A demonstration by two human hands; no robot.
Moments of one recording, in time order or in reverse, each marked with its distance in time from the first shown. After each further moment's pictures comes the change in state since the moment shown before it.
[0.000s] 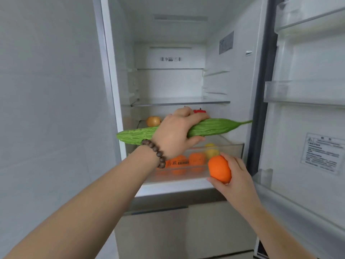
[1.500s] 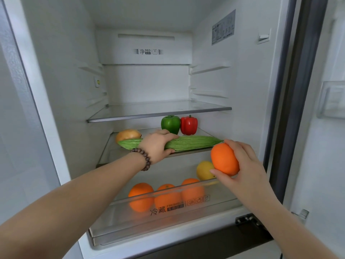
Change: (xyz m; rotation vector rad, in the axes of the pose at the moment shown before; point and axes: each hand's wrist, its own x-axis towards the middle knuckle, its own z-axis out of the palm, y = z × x) left_hand 0.087 -0.218 0.163 0.114 -0.282 -0.101; right_hand 0.135 0.049 0.028 -0.139 0.062 -0.030
